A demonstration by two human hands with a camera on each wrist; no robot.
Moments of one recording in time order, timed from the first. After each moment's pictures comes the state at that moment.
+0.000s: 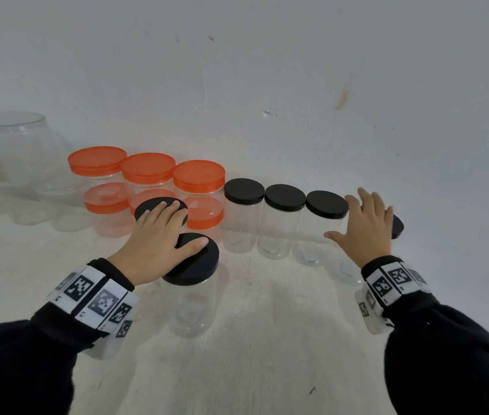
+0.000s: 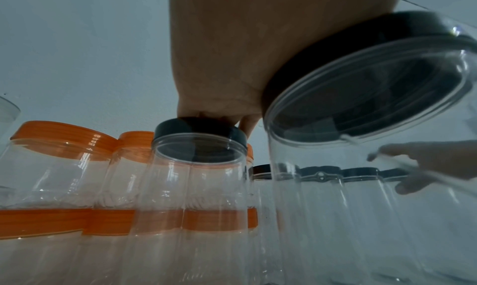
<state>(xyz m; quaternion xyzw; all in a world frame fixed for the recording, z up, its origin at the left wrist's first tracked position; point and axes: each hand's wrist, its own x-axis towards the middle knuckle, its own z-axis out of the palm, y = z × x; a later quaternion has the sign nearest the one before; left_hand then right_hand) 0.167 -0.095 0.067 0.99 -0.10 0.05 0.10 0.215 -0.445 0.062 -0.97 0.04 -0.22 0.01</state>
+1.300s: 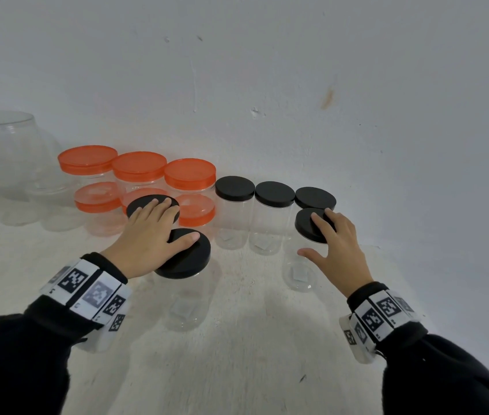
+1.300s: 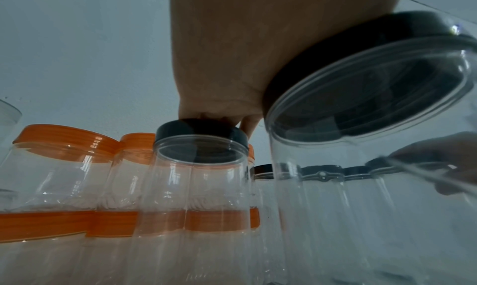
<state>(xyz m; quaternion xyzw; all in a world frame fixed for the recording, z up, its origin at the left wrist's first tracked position) 0.168 -0.095 0.067 0.99 -0.10 0.05 0.09 0.164 -0.425 0.038 -0.96 -0.05 -0.22 0.19</state>
